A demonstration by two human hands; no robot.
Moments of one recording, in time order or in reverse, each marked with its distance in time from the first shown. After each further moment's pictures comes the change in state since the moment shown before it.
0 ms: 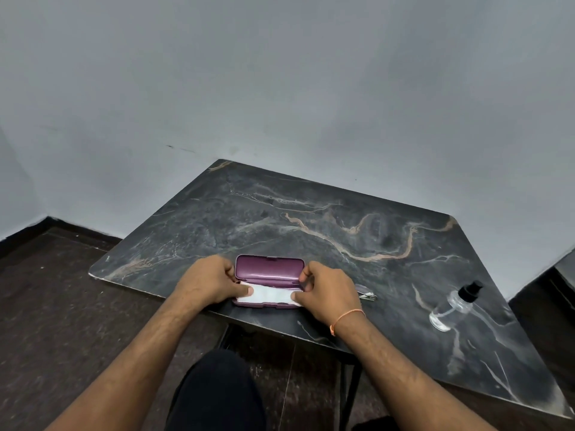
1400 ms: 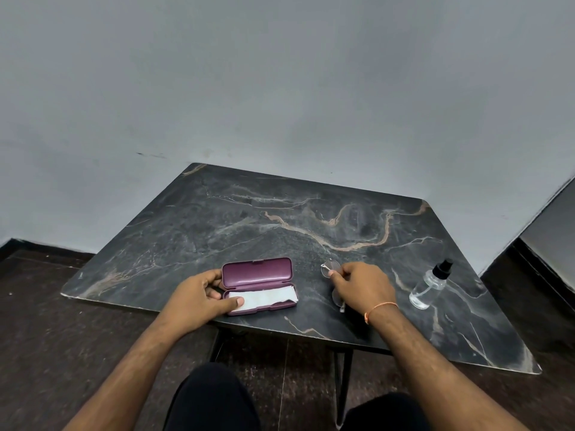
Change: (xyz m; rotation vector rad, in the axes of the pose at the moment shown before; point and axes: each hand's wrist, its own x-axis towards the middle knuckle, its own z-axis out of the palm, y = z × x) left_hand -0.019 -0.023 0.031 -0.553 -0.037 0.327; right_hand -0.017 0.070 -0.040 -0.057 0.114 0.314
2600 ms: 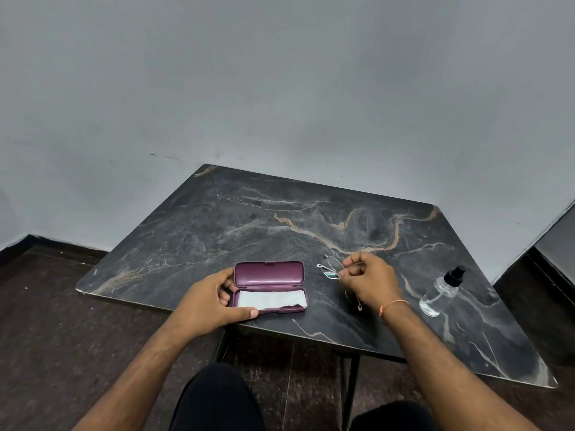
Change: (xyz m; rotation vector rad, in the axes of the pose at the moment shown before) left_hand -0.010 0.008 0.001 0.044 -0.014 0.052; right_hand 0.015 0.004 0.000 0.528 0.006 -0.032
